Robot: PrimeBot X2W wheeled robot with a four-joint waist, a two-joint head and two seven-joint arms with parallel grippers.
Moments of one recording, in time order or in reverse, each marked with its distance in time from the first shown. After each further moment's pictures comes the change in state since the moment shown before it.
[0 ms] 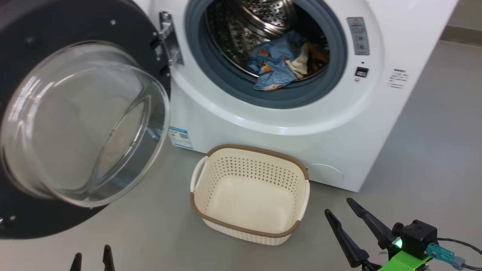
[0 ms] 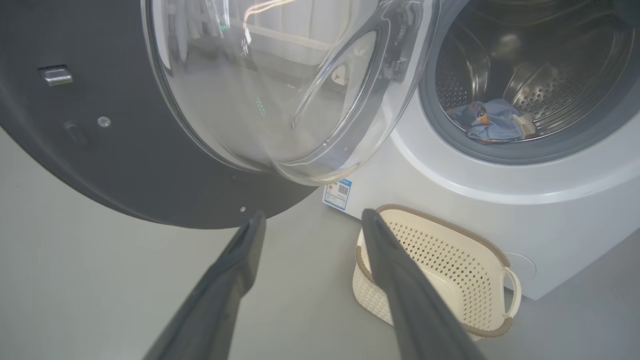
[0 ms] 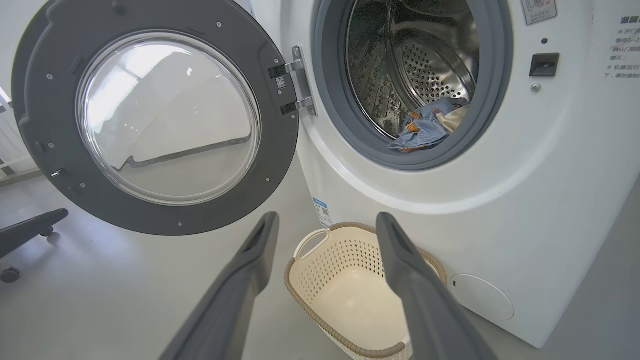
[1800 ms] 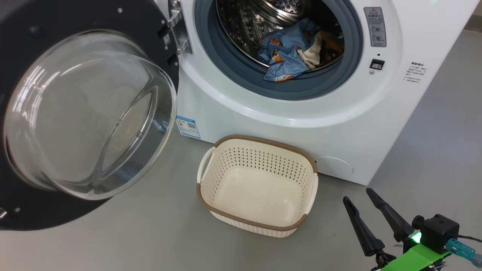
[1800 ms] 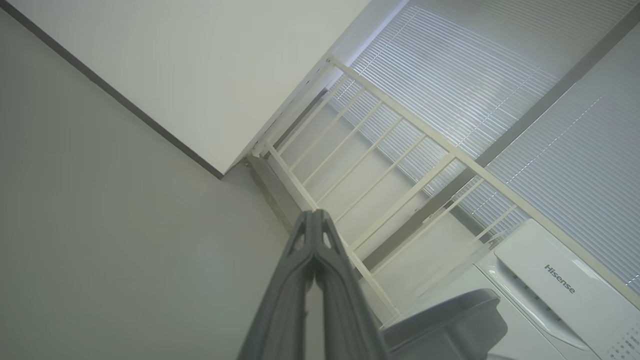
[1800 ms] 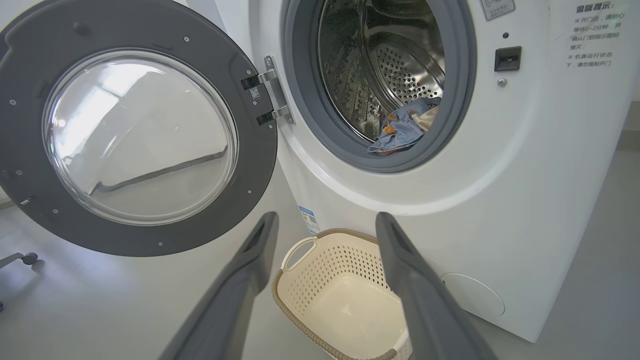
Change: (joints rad) left arm -0.728 0.390 0.492 0.309 -0.673 -0.210 0.355; right arm 0.016 0.023 -0.106 -0.013 0.006 0.000 0.000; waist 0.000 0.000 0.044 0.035
